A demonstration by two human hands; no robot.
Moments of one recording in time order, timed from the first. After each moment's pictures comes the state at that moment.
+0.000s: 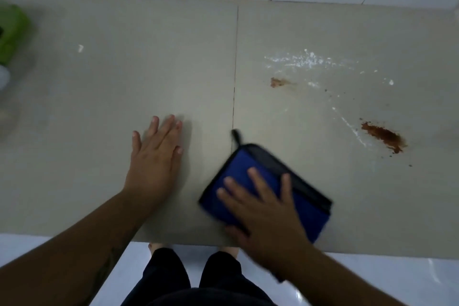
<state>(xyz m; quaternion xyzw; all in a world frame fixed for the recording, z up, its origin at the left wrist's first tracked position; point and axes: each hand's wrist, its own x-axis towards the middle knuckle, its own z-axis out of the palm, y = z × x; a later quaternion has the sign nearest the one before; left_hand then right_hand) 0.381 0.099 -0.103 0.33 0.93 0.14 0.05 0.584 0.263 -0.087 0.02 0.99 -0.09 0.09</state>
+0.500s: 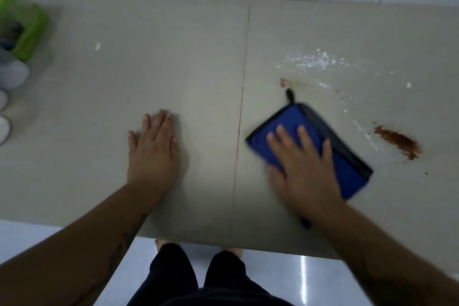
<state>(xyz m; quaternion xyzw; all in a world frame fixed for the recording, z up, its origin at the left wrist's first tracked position) 0.372 0.100 -0.105 0.22 0.97 0.12 0.05 0.545 0.344 -0.094 0.17 0.98 -0.08 0.07</state>
